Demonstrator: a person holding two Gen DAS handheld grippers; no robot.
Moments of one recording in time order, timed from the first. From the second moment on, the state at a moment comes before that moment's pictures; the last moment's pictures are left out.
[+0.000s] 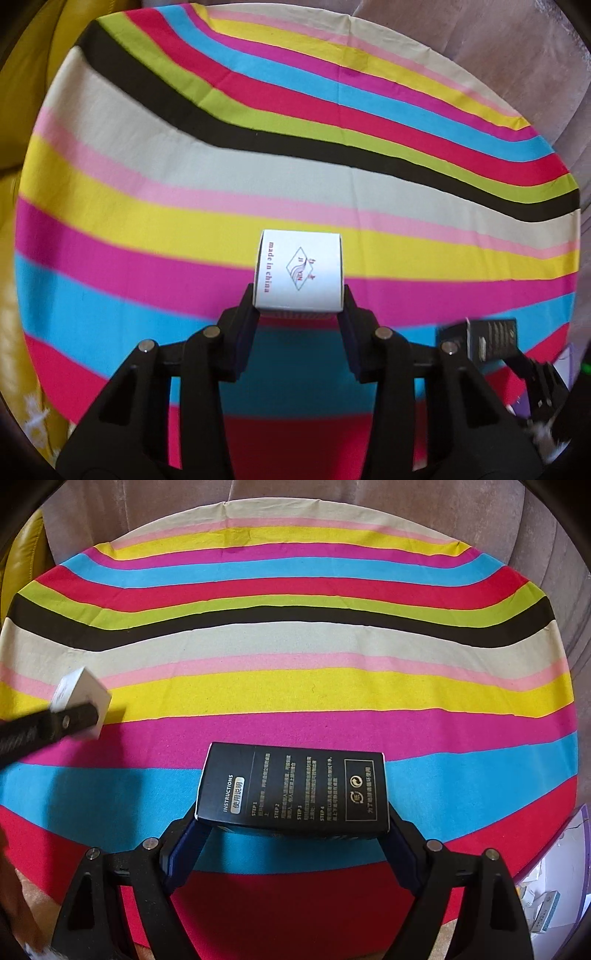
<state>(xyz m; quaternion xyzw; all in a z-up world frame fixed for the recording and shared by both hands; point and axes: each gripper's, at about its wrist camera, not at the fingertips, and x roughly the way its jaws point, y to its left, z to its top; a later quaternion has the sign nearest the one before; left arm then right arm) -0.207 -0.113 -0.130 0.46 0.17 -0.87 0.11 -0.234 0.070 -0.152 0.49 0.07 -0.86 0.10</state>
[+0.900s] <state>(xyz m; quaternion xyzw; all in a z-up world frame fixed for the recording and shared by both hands) -0.111 -0.034 -0.096 0.43 0.14 -0.89 0.07 -0.156 0.138 -0.116 0.44 0.06 -0.89 0.08</state>
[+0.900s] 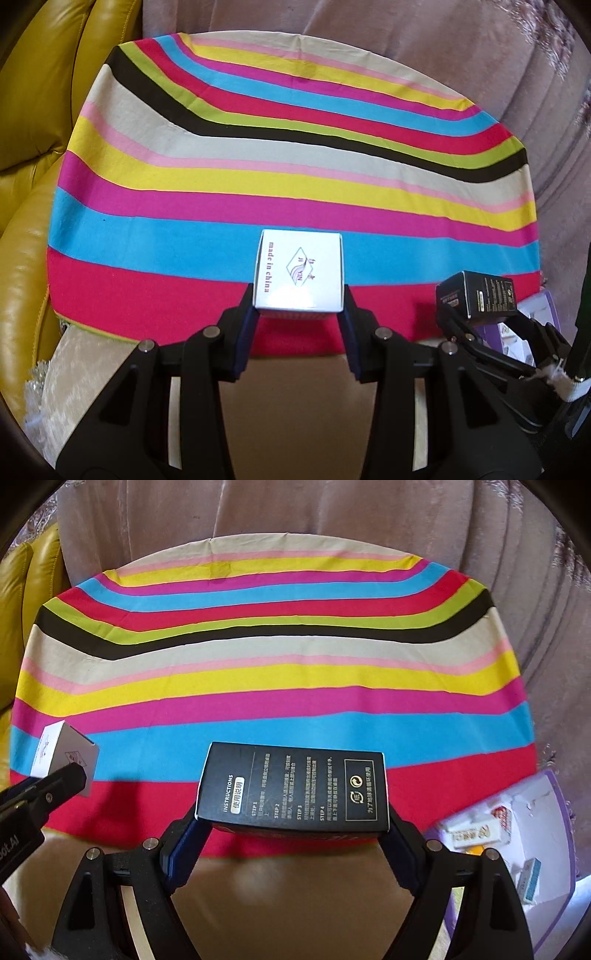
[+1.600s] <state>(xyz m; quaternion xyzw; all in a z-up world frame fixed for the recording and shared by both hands) -0.081 0.043 -0.084 0.43 0.09 -0.90 0.02 -0.098 0.205 -0.103 0.43 0.04 -0.90 0.04</state>
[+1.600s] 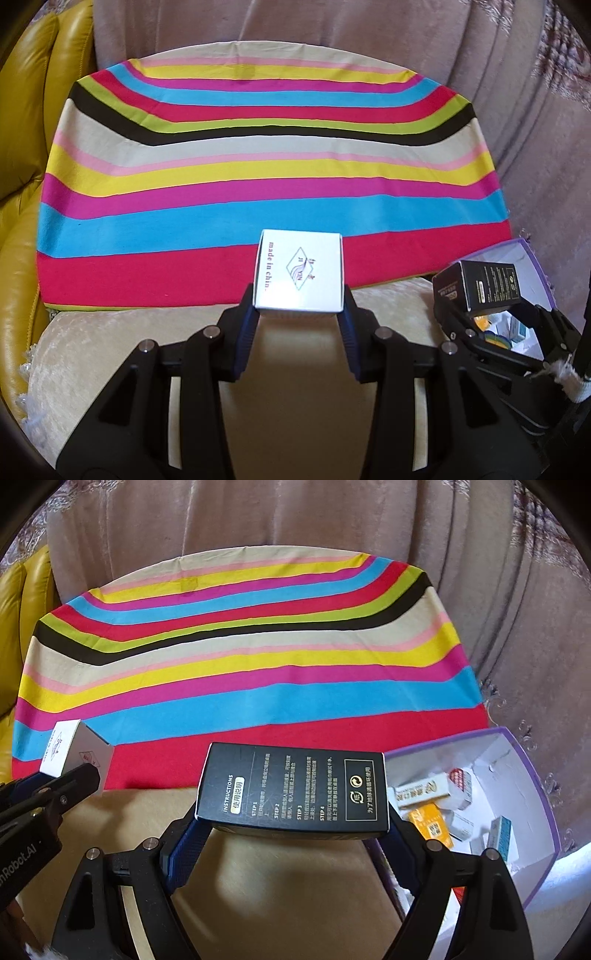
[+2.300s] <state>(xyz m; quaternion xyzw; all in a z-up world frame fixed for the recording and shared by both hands) -0.074 0.116 -0.083 0.43 0.04 -0.90 -0.06 -0.062 0.303 -0.082 0.42 0.00 -0.91 -0.04</state>
